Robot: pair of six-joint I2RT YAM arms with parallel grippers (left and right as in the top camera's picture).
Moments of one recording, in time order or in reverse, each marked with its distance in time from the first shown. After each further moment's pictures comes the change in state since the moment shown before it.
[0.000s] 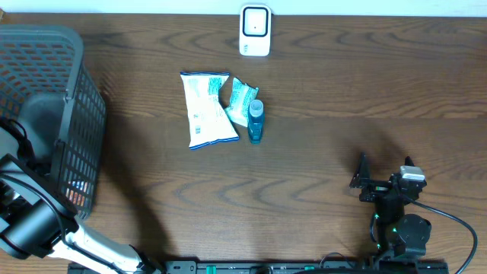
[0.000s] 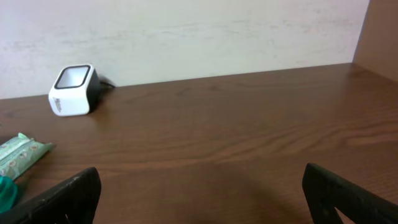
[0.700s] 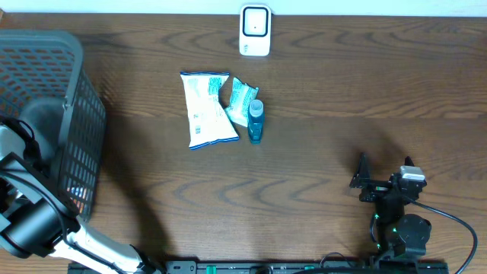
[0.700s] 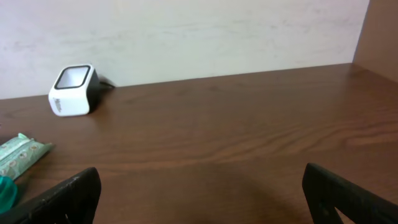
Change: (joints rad) left arm -0.019 -0.006 -0.042 0.013 -0.019 0.005; right arm 0.000 0.000 0.000 0.000 0.000 0.000
